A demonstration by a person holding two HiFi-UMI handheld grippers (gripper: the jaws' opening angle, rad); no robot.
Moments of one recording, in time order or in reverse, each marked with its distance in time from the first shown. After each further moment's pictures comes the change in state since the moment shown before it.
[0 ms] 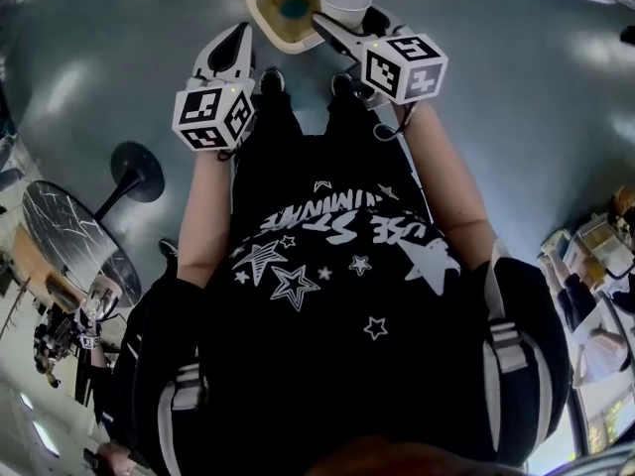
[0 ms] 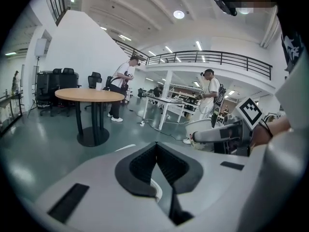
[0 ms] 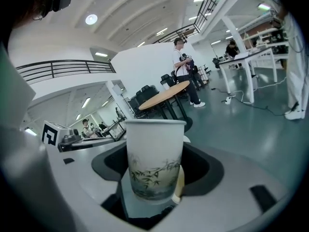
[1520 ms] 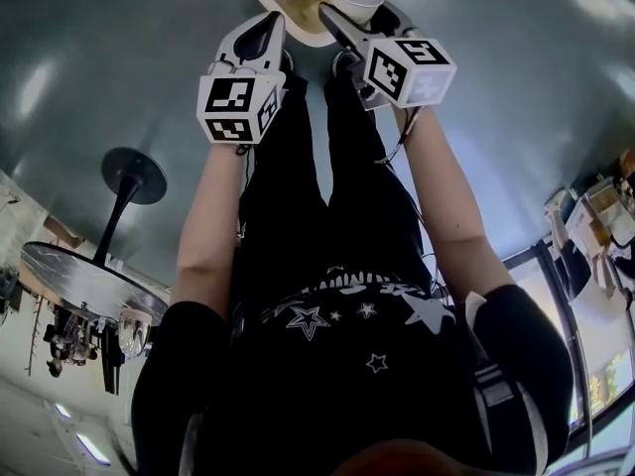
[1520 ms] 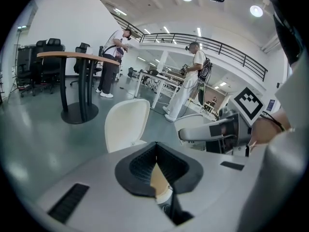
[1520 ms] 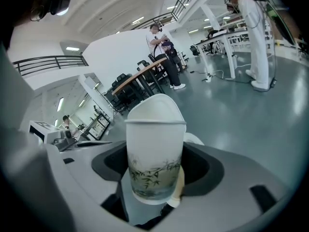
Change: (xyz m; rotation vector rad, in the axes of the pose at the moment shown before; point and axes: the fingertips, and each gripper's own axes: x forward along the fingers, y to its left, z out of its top) left arm 0.118 0.068 -0.153 -0.027 0.233 -0.170; right arm 0.134 -0.088 -0.120 0.186 0.074 -0.205
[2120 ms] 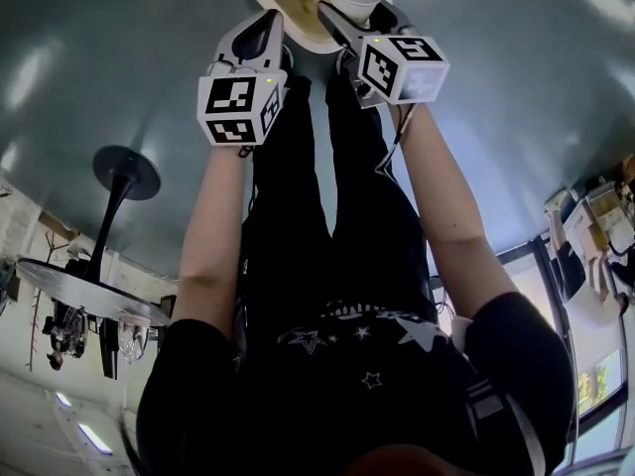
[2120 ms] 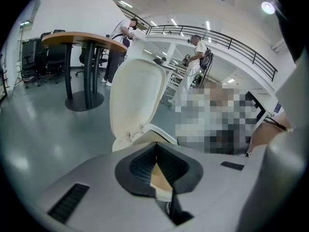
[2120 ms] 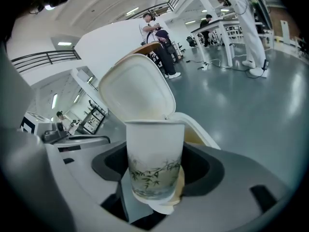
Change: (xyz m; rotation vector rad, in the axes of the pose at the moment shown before) left arm 0.046 0.040 -0.061 -0.045 0.070 0.057; right arm 0.067 -0.048 -0.062 0.022 0.089 -0.043
